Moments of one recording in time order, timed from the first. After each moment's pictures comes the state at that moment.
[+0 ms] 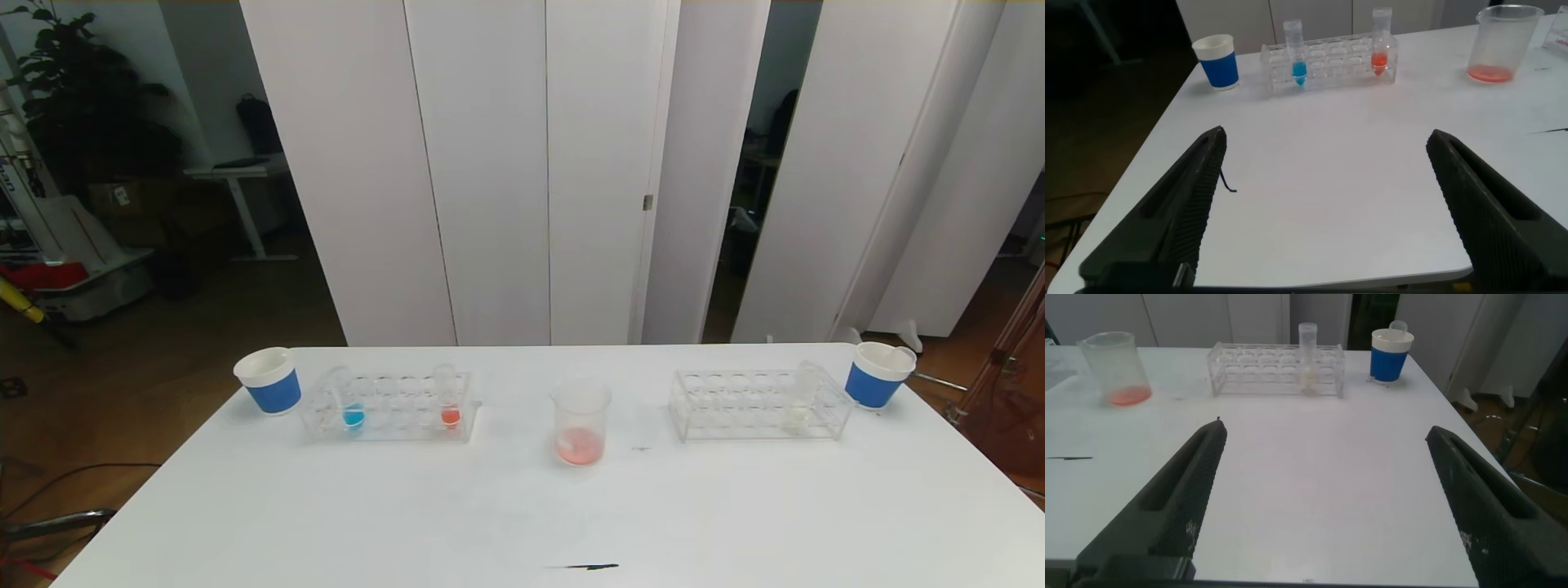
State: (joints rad) left arm 0.00 0.00 0.00 0.00 -0.04 0.09; right arm 0.00 0.00 0.00 0.00 -0.01 0.01
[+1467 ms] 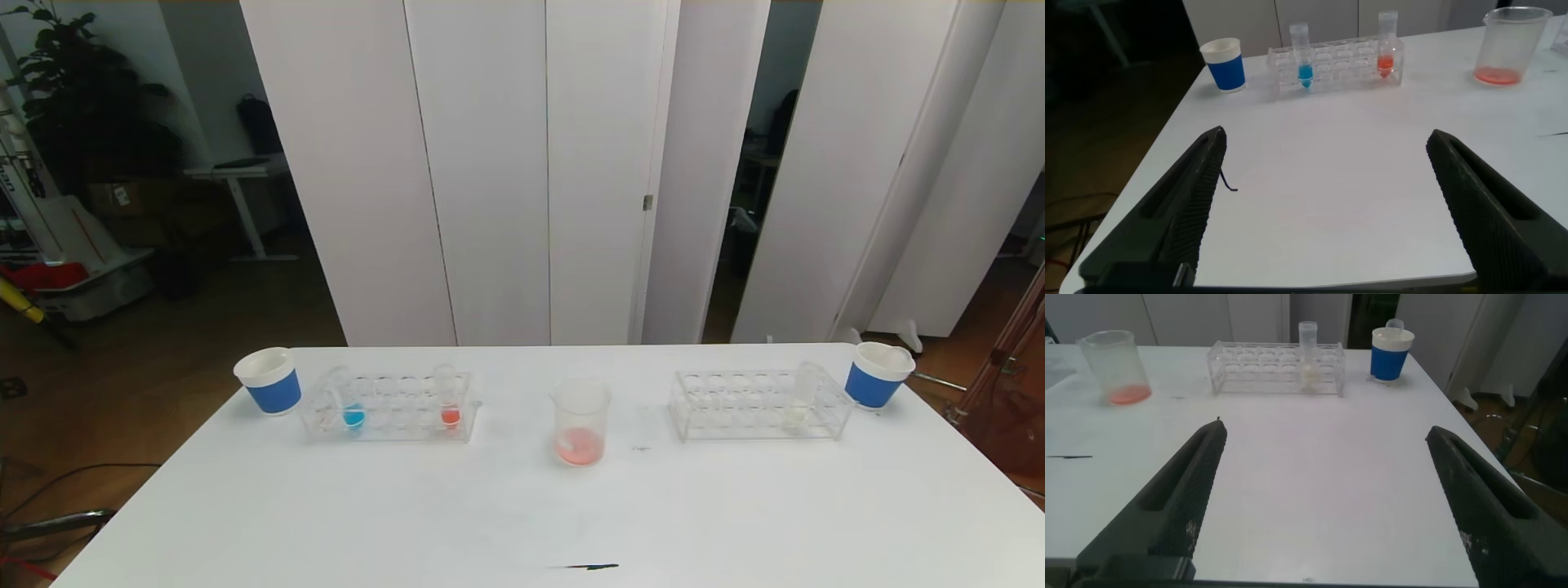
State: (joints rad) left arm 0.00 0.00 -0.01 0.01 -0.02 0.10; right arm 0.00 0.00 0.00 0.00 -0.01 0.01
